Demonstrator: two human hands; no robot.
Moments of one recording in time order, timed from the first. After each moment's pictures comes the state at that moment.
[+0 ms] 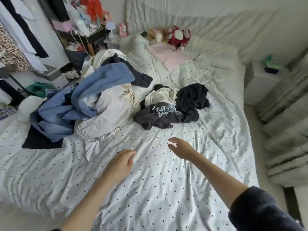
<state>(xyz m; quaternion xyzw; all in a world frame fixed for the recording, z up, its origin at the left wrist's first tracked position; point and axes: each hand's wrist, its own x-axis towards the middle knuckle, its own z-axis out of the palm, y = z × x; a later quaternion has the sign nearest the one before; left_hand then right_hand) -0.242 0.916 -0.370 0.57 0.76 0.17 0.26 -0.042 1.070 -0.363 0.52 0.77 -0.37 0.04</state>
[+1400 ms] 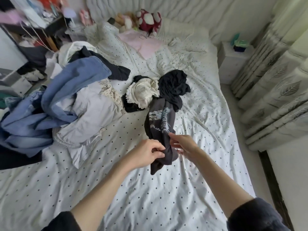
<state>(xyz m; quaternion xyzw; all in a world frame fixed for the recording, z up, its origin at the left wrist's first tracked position) -0.185 0.970 -0.308 0.68 0.57 0.21 0.41 -0.022 1.035 -0.338 0.62 0.38 -0.65 -0.20</state>
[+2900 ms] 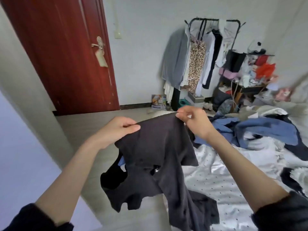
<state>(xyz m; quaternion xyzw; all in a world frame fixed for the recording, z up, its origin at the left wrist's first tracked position) -0.364 0.429 -0.124 0.20 0.83 0.50 0.14 -0.345 0.686 -0.125 -0.01 0.91 -0.37 -0.17</state>
